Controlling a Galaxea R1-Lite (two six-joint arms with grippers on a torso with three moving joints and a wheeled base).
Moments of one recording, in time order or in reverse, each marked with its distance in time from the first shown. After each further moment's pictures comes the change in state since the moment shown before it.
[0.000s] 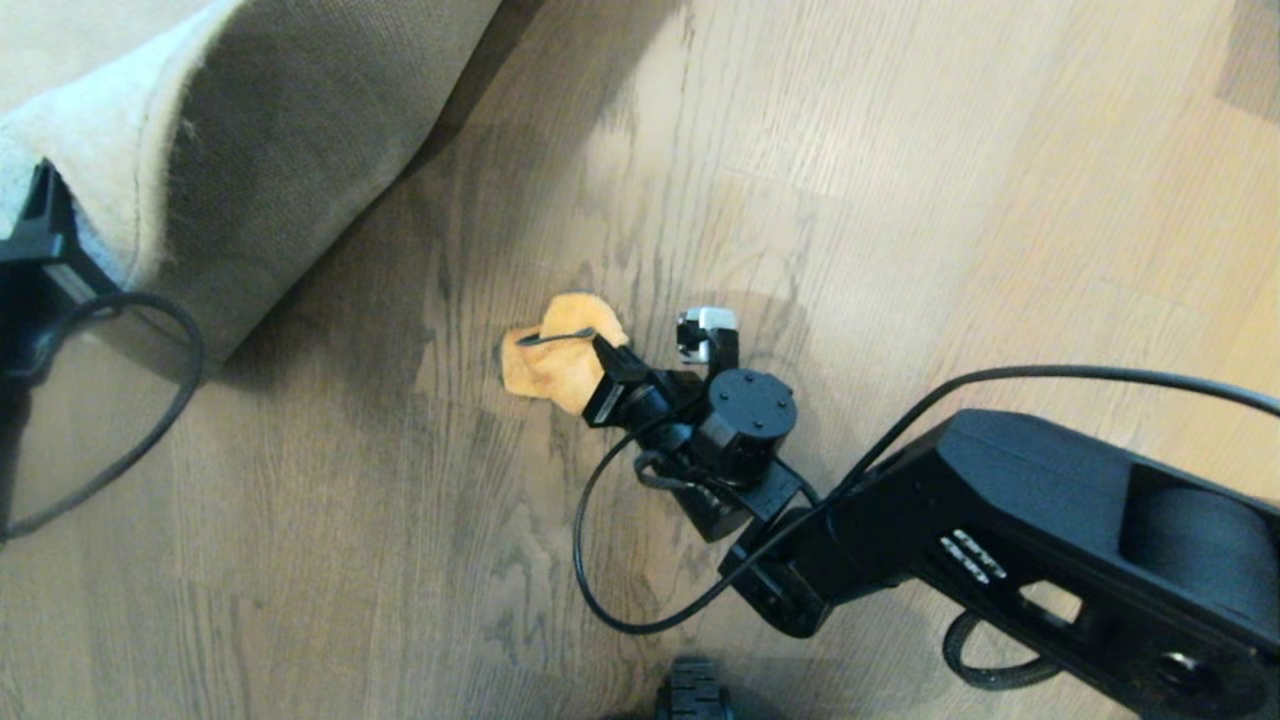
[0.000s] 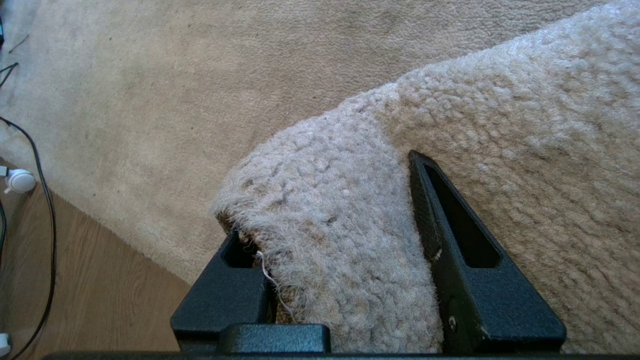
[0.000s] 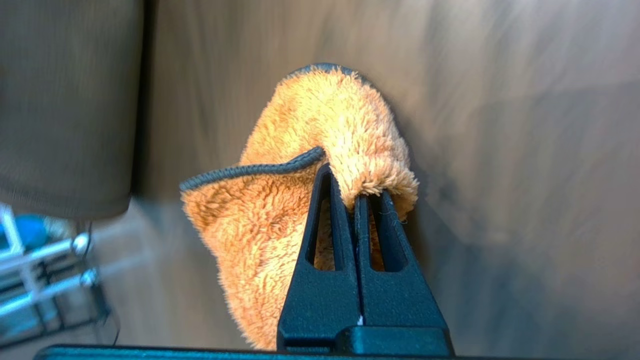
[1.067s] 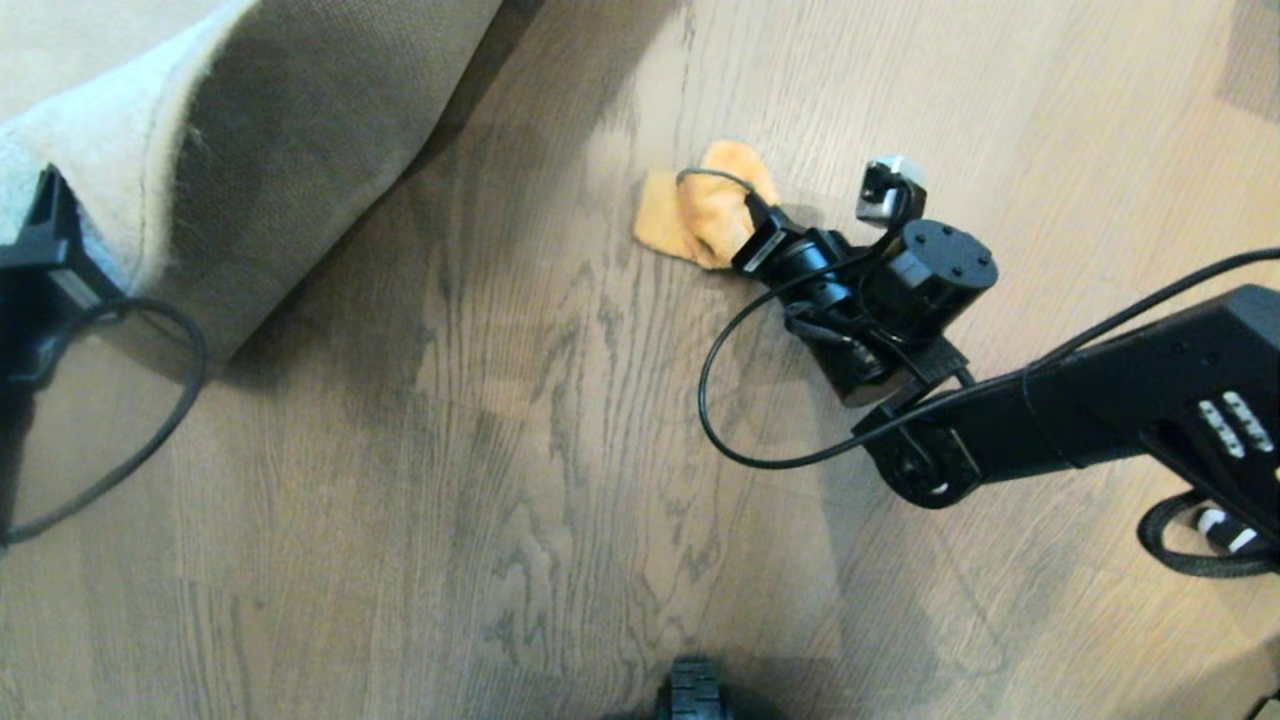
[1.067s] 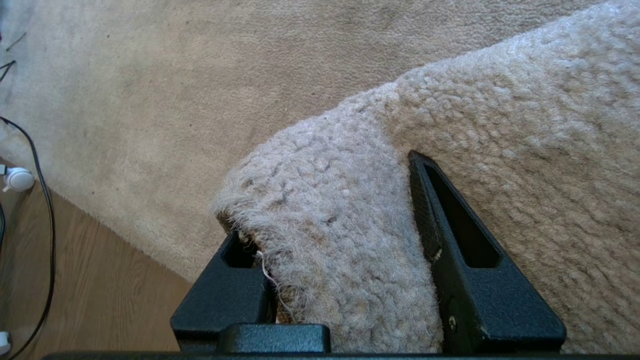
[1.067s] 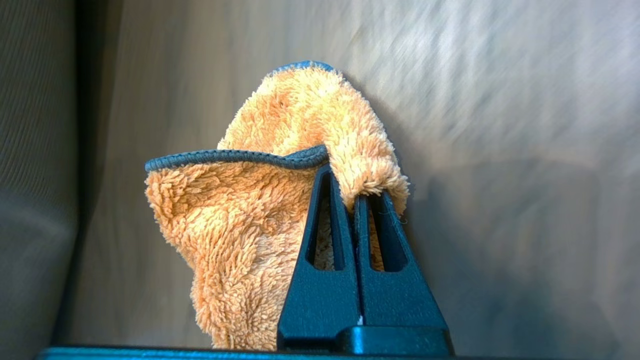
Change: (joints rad) left arm -0.004 0.001 0.010 0.001 -0.001 0.000; right arm -0.256 -0.241 0.037 0.039 0.006 -0.007
